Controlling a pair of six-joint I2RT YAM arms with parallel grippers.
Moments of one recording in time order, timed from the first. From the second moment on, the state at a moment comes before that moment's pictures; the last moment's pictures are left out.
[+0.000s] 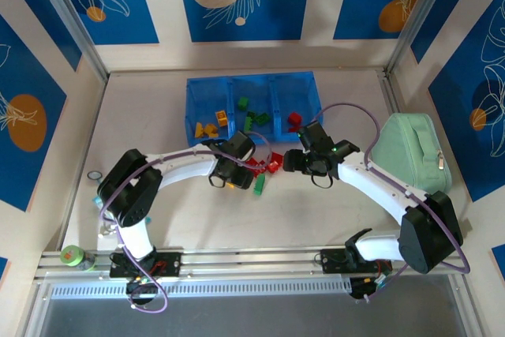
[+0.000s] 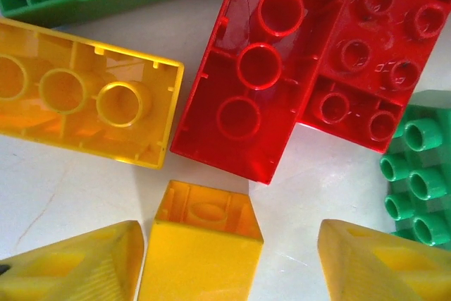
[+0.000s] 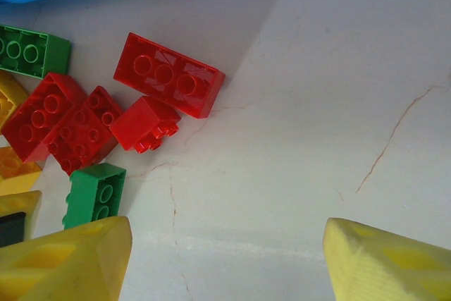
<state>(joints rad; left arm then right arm) -0.80 1.78 1.12 -0.61 -0.03 -0.31 0.53 1.29 0.88 -0.69 0.03 0.60</state>
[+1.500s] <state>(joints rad) -0.42 1.70 1.43 -0.64 -0.07 -0.31 0.52 1.27 0.85 -0.68 0.02 0.61</state>
